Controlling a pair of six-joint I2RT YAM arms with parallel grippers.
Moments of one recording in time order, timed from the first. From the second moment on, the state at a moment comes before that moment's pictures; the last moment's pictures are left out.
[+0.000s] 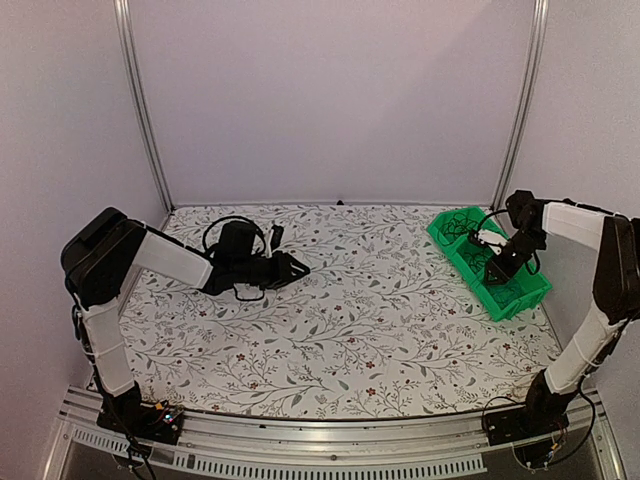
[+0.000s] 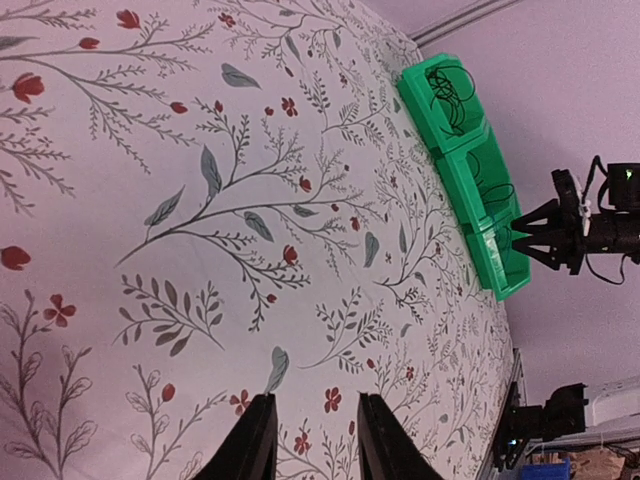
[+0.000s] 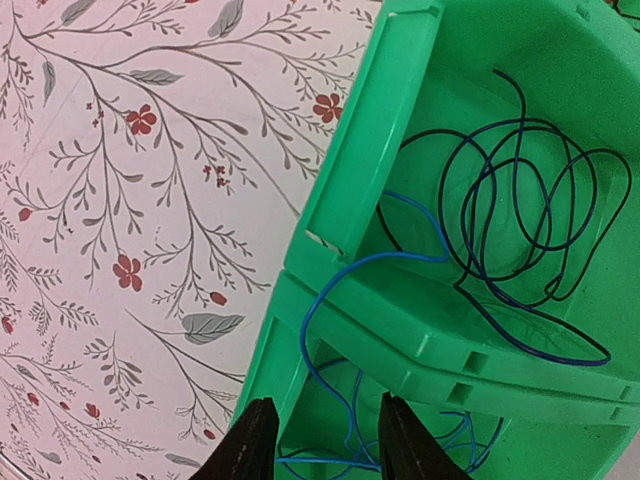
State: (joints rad) left arm -0.57 1.93 0.95 0.46 0.44 -0.75; right arm -0.01 1.63 1.17 -0.83 -0.13 -0.69
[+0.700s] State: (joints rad) left arm -0.57 1.93 0.94 0.46 0.45 -0.75; right arm -0.01 1.74 1.19 -0.81 -0.22 -0.64
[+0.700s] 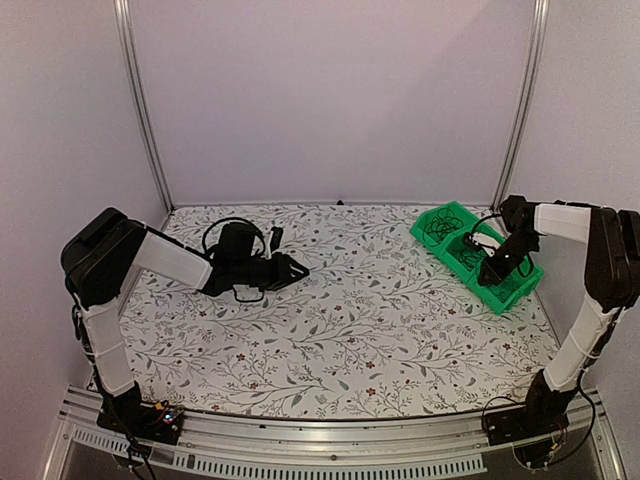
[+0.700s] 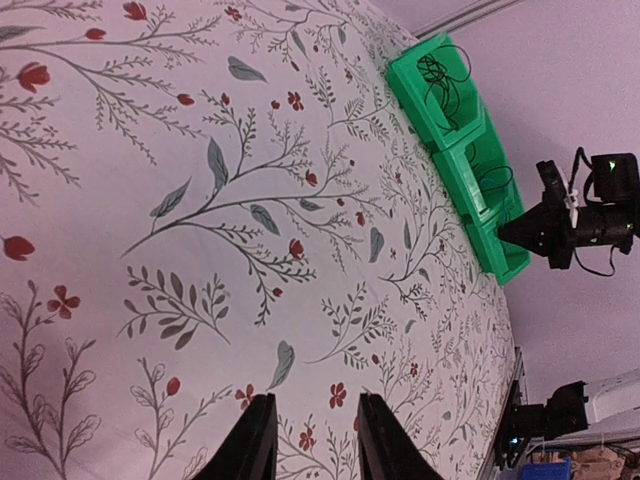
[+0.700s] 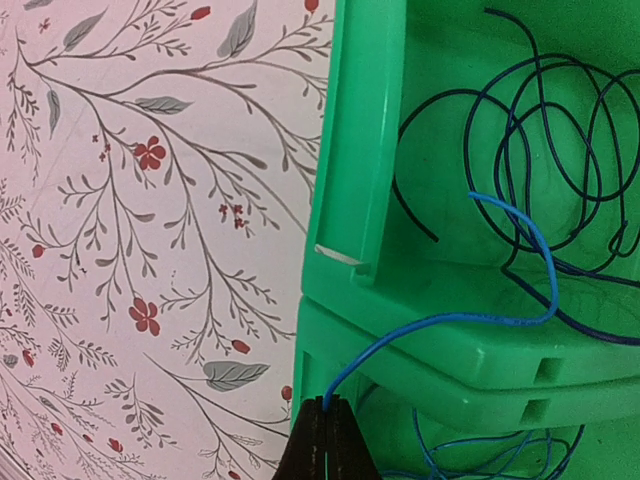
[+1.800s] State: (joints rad) left arm -0.57 1.98 0.94 0.48 0.47 -0.76; right arm -0.10 1.56 1.16 -0.91 -0.11 -0.72
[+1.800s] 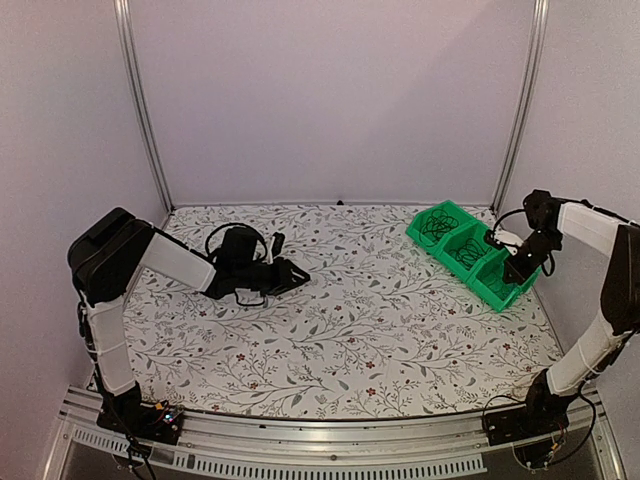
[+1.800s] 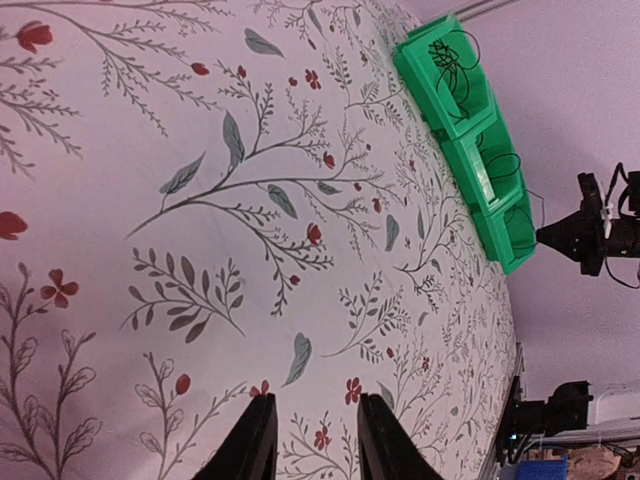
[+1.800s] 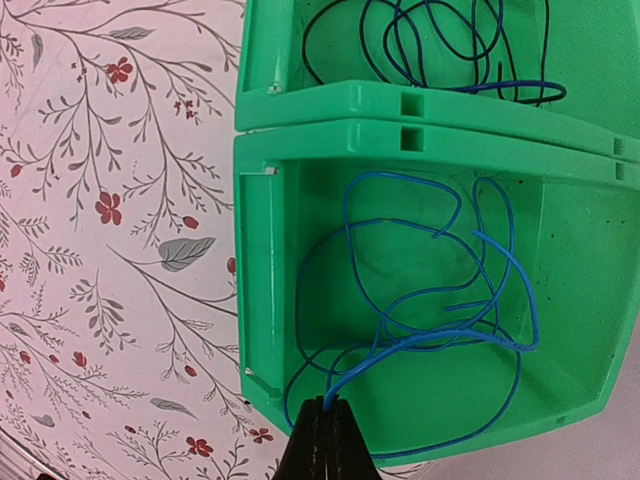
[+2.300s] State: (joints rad) left arm -0.57 1.94 0.94 0.40 0.44 -0.71; right arm -0.10 1.61 1.28 -0.92 -0.11 -0.69
